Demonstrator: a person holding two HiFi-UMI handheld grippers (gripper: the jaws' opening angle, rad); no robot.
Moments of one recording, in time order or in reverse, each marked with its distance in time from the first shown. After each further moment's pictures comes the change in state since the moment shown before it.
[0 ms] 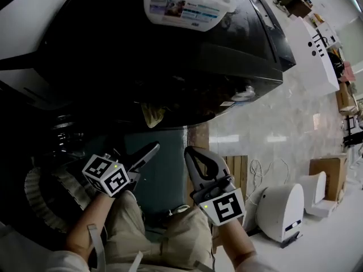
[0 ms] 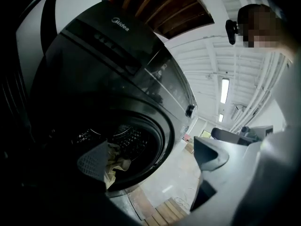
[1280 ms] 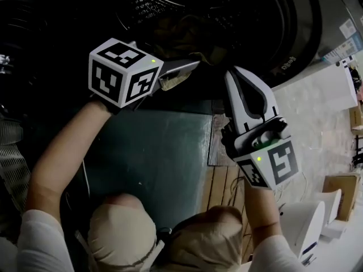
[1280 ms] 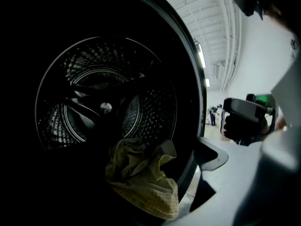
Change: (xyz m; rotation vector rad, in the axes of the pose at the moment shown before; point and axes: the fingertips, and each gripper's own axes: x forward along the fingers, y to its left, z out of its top) left arm 0.135 0.142 -0.131 0.508 0.017 -0.029; right arm 0.089 -0.021 -0.202 -0.104 -0.284 0.089
